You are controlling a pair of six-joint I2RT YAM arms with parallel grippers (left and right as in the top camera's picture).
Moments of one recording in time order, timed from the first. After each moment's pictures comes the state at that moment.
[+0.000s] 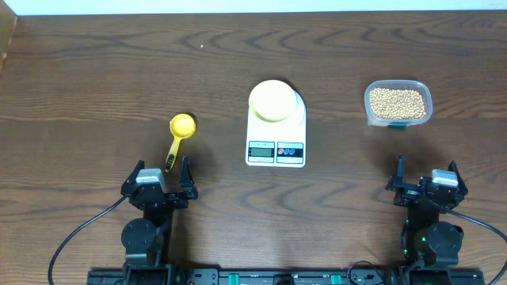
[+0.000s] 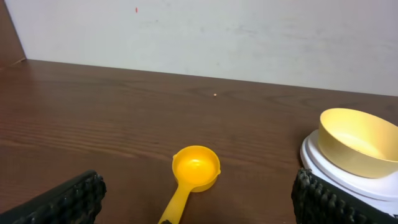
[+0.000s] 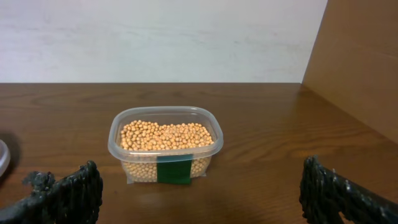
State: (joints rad) left arm 0.00 0.02 0.01 -0.10 0.00 -0.09; right arm 0.00 0.01 0.01 -0.05 0.21 -0.05
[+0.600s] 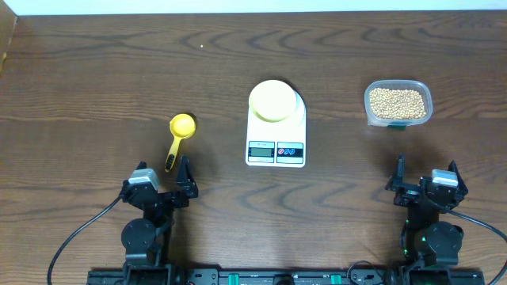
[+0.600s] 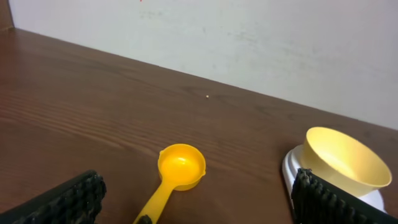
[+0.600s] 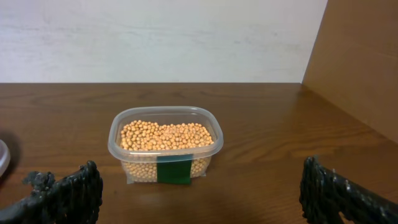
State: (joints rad) left arm 0.00 0.02 0.01 -0.10 0.00 -0.27; right arm 0.00 0.01 0.01 -0.05 0.21 -0.05
